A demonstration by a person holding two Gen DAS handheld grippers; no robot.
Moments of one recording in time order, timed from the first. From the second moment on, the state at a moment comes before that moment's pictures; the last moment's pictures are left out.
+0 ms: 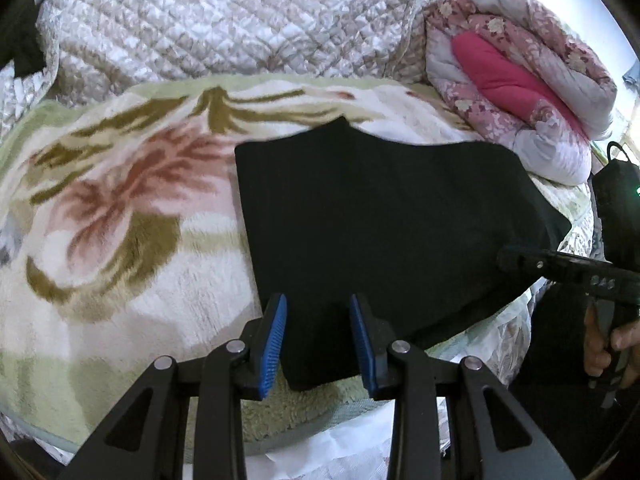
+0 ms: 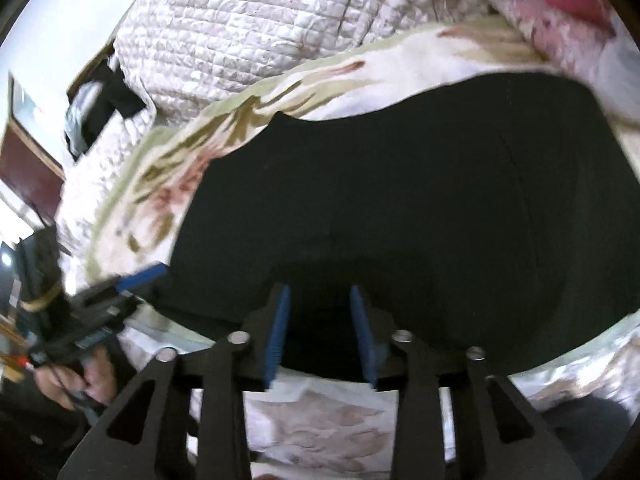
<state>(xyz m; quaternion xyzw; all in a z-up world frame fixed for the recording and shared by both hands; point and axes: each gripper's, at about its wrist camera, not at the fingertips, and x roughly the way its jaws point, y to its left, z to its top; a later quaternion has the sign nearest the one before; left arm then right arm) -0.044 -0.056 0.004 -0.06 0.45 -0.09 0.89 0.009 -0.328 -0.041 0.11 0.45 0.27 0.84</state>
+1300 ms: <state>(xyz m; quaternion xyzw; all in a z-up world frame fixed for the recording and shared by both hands) -0.029 -0.057 0.004 -0.05 0.46 -0.08 0.88 0.021 -0.319 -0.039 0.08 0.45 0.26 0.85</state>
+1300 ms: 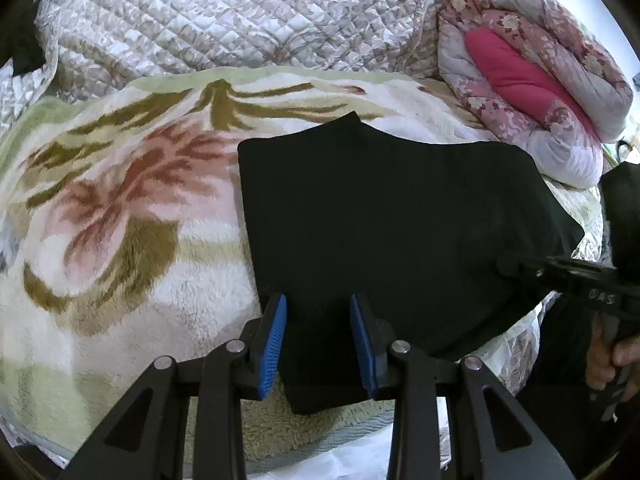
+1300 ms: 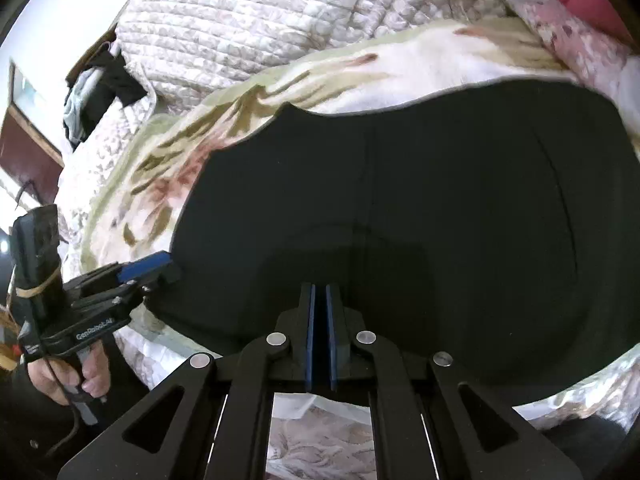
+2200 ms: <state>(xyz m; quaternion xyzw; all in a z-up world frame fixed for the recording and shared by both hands) 0.061 -0.053 0.003 -0.04 0.45 -0.05 0.89 0.103 -0.327 -0.028 0.07 0.43 0.21 0.88</state>
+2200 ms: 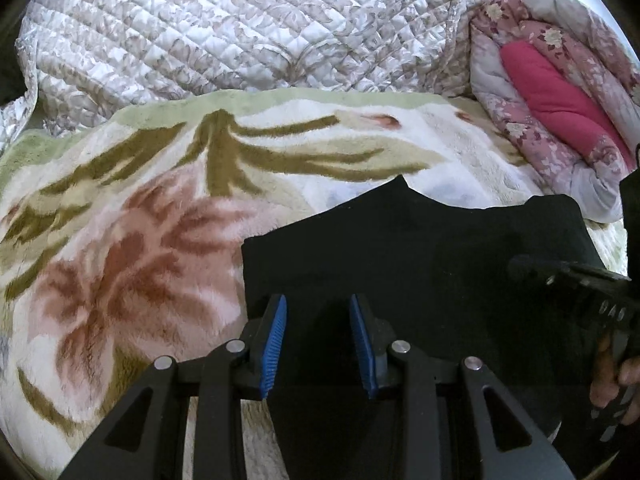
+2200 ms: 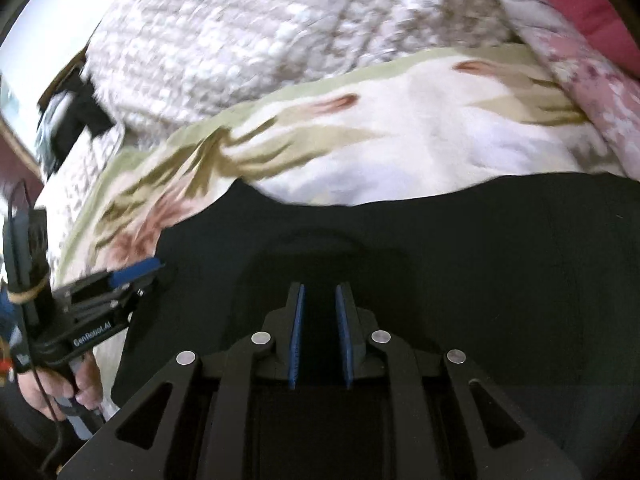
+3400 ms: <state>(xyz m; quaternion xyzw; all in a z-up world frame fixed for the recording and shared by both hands) -0.019 -0.118 0.012 -0.03 0.46 -0.14 0.88 0.004 -0.527 -0.038 0.39 0.39 0.07 0.83</state>
